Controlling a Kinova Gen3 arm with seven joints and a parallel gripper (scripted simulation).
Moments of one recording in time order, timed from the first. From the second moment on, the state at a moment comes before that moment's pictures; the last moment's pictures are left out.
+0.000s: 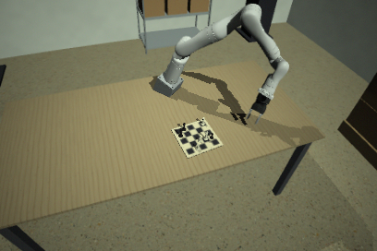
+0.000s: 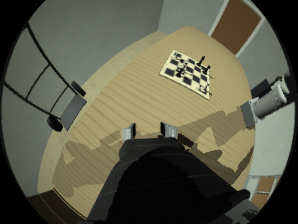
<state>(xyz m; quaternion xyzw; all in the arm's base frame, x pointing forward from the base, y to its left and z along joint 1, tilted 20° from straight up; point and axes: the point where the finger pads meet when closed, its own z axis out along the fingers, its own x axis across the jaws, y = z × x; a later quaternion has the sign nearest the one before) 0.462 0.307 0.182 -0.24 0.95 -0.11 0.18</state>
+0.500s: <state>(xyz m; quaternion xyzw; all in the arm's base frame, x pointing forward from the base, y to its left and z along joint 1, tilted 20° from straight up) 0.462 0.210 0.123 -0.04 0.96 -0.23 0.16</state>
